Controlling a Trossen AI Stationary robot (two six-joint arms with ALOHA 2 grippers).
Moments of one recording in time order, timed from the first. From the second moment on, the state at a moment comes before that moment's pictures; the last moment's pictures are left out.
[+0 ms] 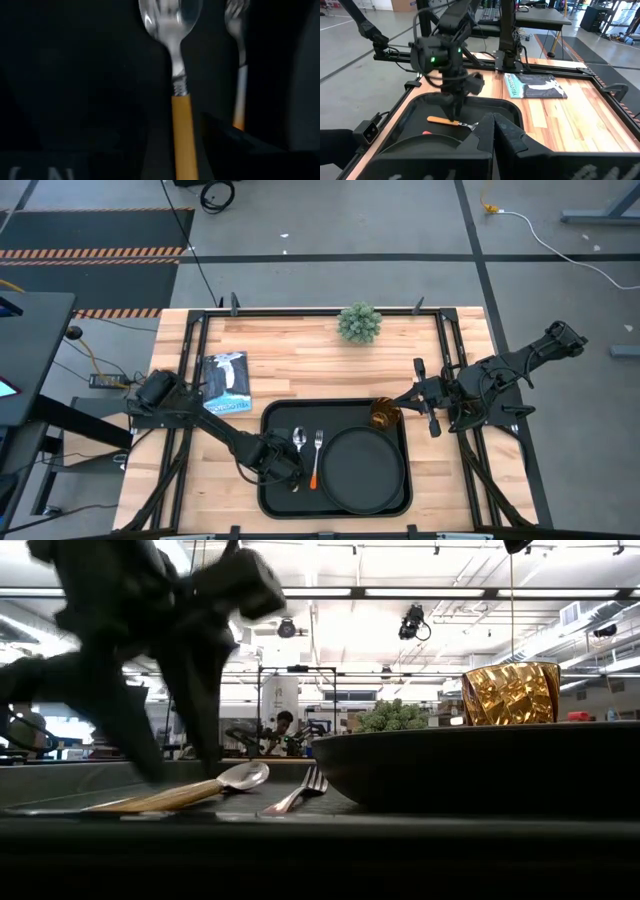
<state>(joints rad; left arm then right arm) -0.54 1.89 1.20 -0.52 -0.27 -1.87 0.45 0.76 0.74 -0.26 0.34 0.05</state>
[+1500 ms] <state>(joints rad) -0.25 1.49 1.20 -0.36 -0.72 0.04 0.43 0.74 0.74 -0.15 0.59 -0.08</state>
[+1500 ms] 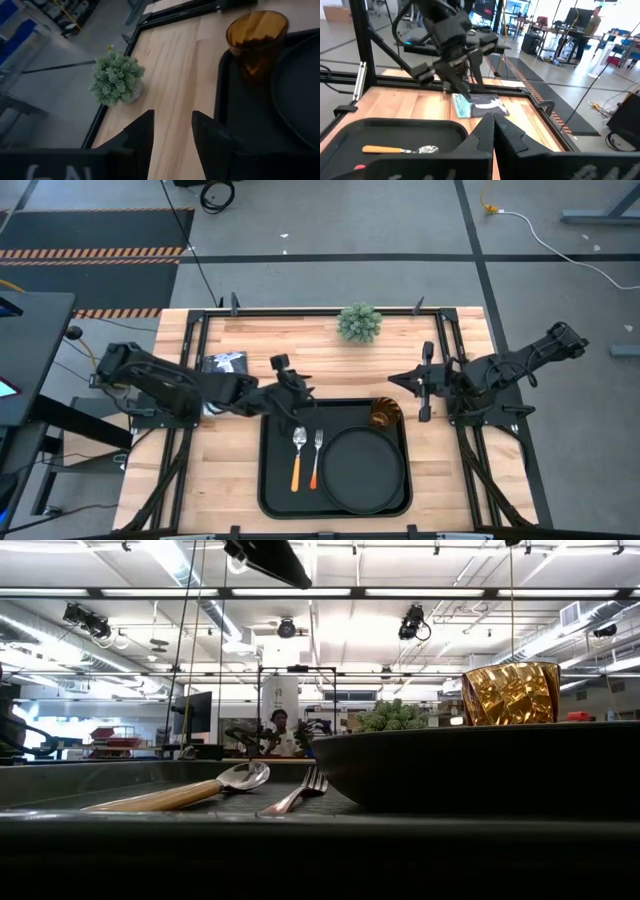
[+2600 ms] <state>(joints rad) -0.19 0.66 0.32 0.24 -0.60 0.17 0.21 0.41 0.17 0.43 0.60 -0.02</state>
